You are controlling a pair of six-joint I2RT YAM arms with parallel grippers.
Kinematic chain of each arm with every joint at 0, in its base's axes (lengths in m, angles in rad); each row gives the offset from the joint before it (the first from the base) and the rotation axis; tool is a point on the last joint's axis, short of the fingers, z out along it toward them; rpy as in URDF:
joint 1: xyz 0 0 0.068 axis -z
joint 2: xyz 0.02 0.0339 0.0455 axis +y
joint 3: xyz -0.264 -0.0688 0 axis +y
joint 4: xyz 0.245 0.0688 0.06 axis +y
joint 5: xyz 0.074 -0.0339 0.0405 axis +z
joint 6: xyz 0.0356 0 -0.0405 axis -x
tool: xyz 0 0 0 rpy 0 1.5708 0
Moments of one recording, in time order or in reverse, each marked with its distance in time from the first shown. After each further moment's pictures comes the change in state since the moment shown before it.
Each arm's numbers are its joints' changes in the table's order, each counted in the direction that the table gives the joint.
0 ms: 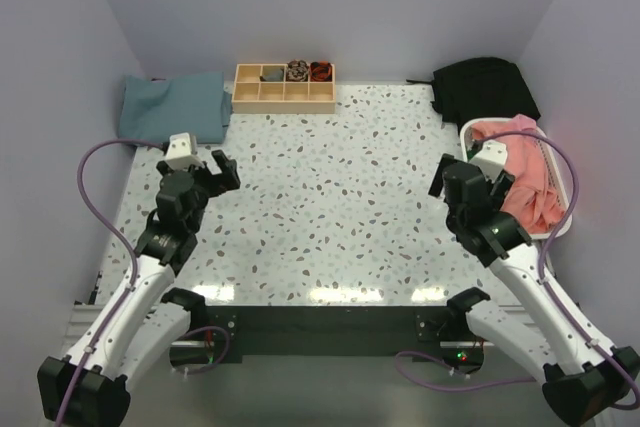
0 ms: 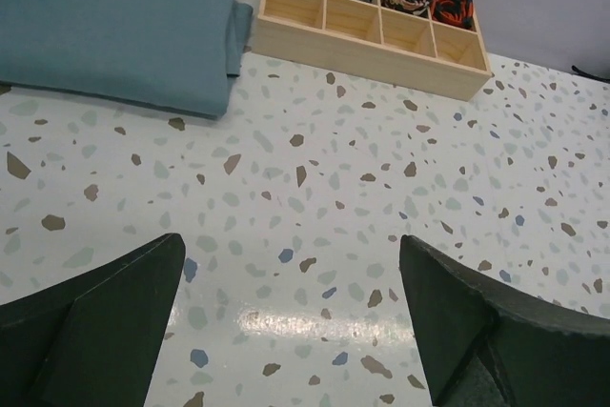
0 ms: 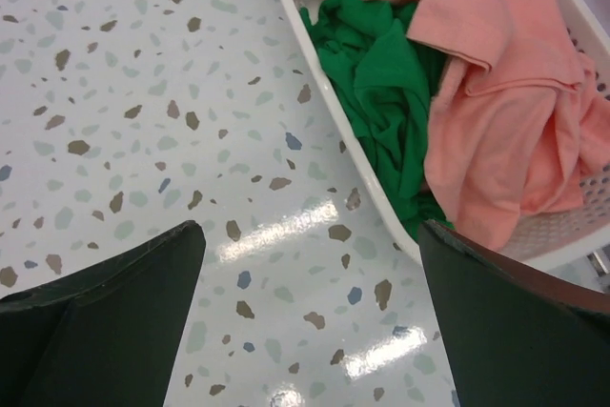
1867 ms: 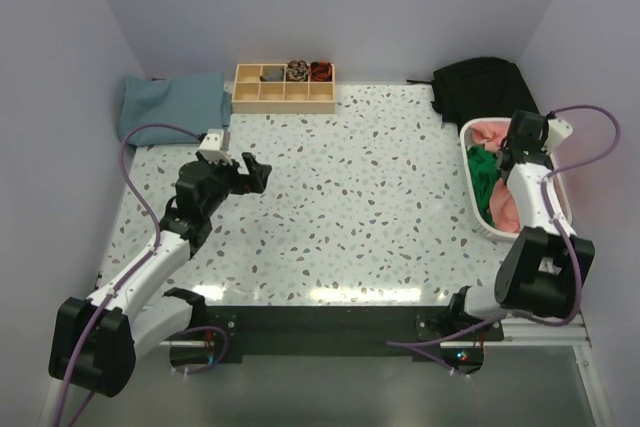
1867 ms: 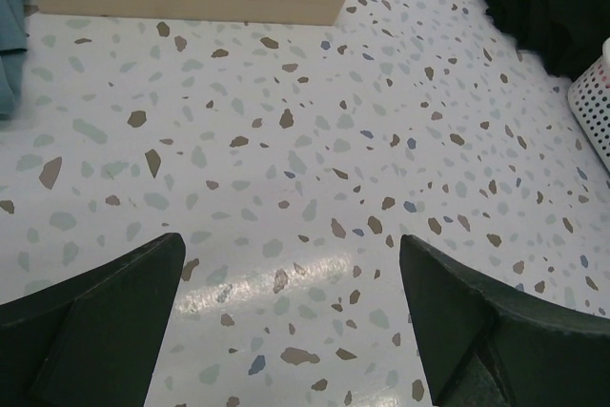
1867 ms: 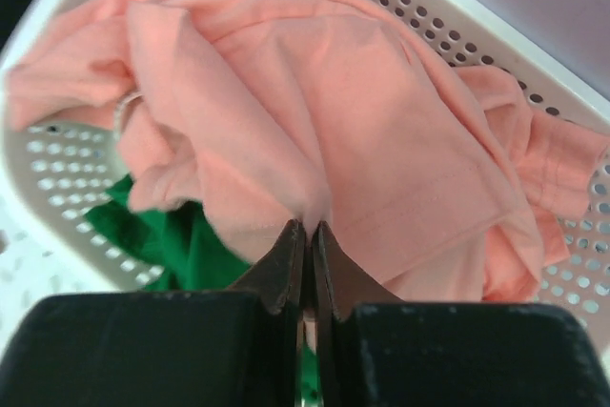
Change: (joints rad) left arm 0.000 0.254 0.053 -0.296 -0.392 -0.002; right arm 0.708 0.671 -0.287 -0.168 0.262 -0.092
